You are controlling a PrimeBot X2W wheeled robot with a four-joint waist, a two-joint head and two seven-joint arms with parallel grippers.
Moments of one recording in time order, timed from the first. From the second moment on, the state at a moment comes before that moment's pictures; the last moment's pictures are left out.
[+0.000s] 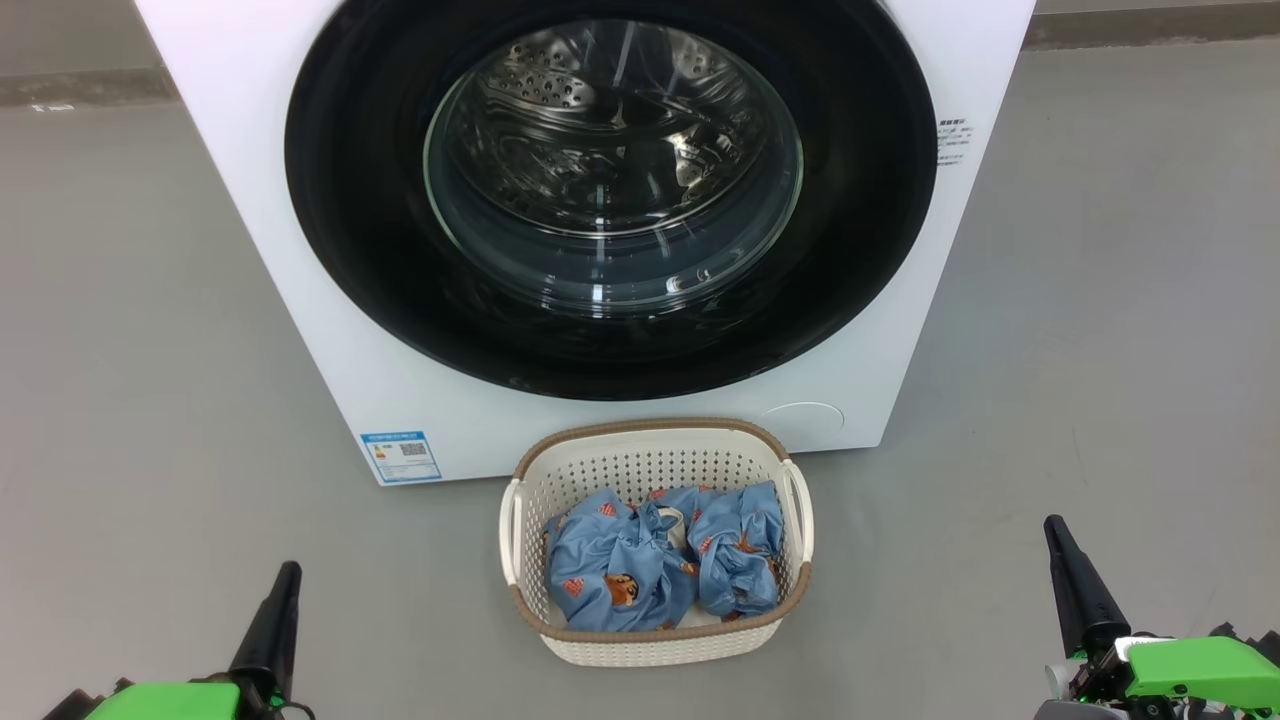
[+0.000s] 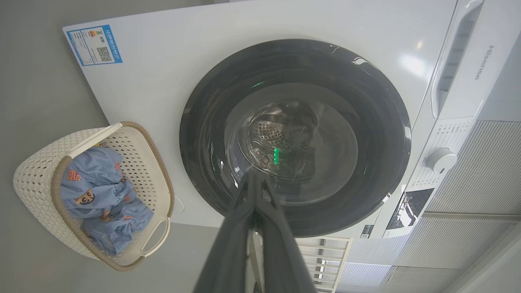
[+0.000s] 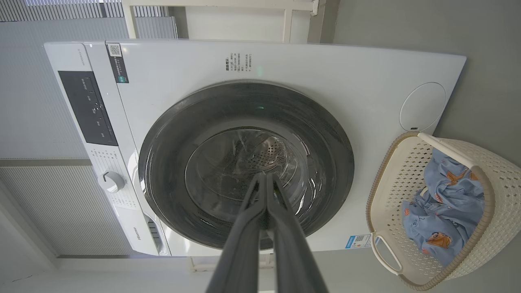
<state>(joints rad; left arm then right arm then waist) -0.06 0.05 0.06 0.26 -1.63 -0.13 0.10 -0.06 -0.06 -0.12 0.27 1.62 0.13 0.10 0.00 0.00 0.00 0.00</state>
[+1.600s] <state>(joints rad) -0.06 0.04 0.07 0.26 -1.62 -0.13 0.10 -0.06 -0.05 -0.13 0.27 1.62 0.13 0.10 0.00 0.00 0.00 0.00</state>
